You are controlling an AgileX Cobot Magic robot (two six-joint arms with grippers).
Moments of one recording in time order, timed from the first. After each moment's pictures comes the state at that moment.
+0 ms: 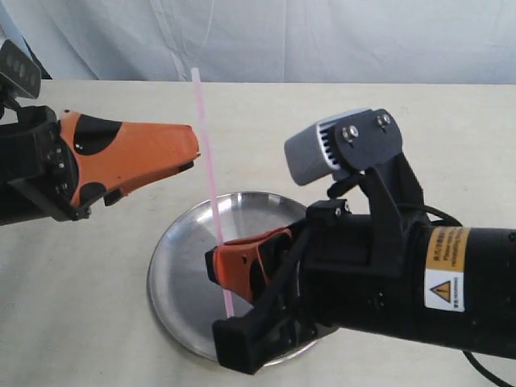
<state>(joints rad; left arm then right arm) -0.26 1.16 -0.46 1.24 -1.19 -1.75 1.01 1.08 -0.60 0.33 0.07 0.15</state>
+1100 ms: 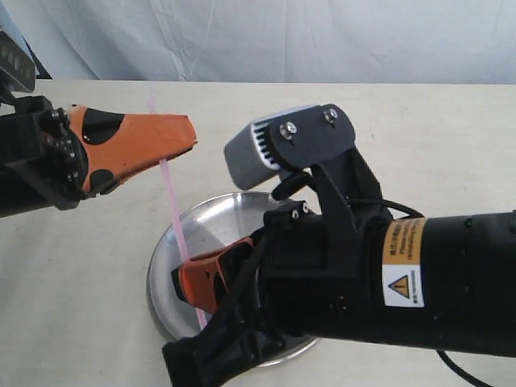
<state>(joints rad) -0.27 1.16 -0.47 1.19 -1.16 -1.74 1.05 1.15 -0.71 0.33 0.18 0.14</state>
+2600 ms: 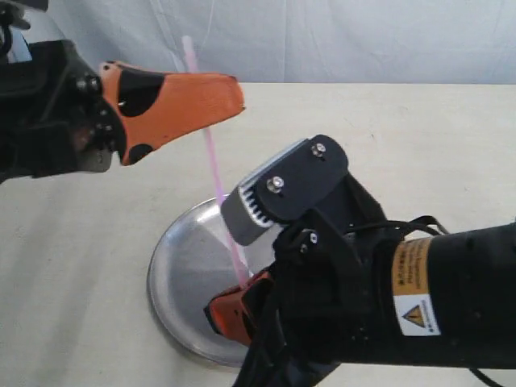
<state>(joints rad) -0.44 1.17 -0.64 1.21 -1.08 -1.50 1.05 1.14 -0.71 0.21 0.33 0.14</state>
